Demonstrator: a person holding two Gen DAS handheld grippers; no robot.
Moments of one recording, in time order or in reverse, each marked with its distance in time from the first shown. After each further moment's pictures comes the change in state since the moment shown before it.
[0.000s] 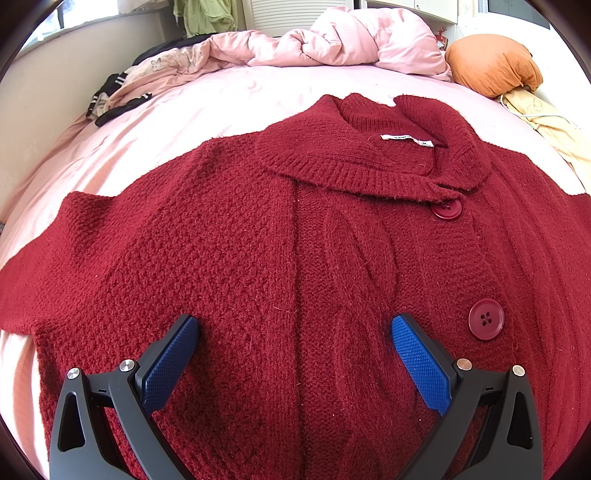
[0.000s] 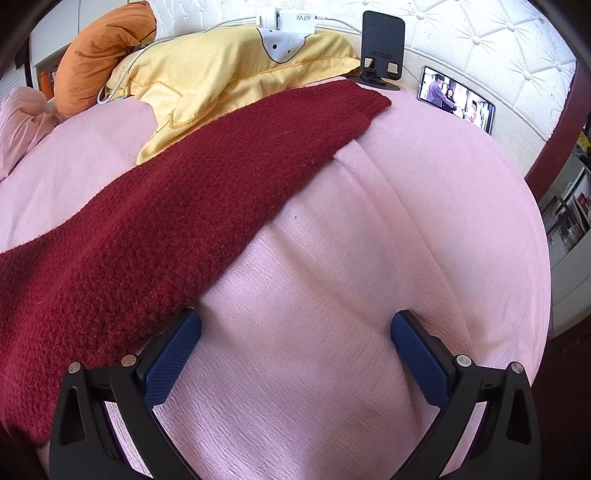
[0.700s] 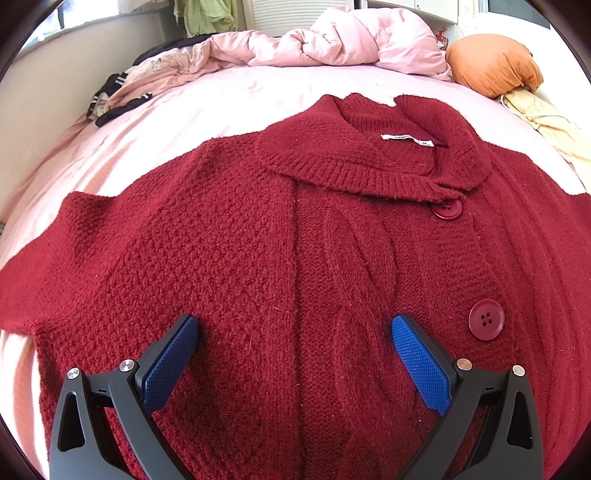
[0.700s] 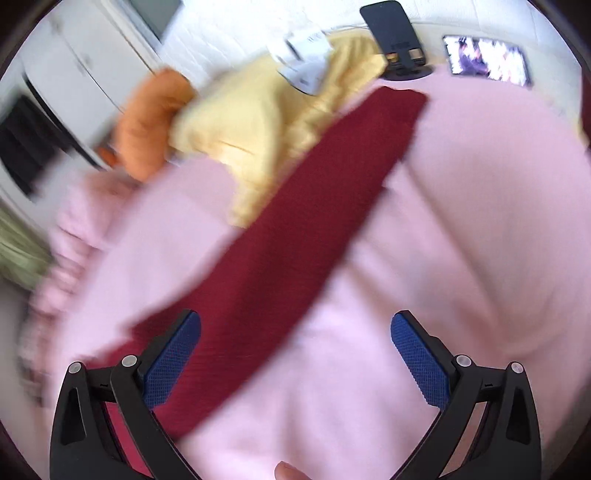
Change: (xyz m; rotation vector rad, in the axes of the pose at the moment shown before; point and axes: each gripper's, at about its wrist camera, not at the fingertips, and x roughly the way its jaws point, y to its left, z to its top) left arm 0.000 -0.002 -0.001 -0.010 -0.007 -0.010; right arm -0.045 -0.056 0.026 0.280 0.026 0.658
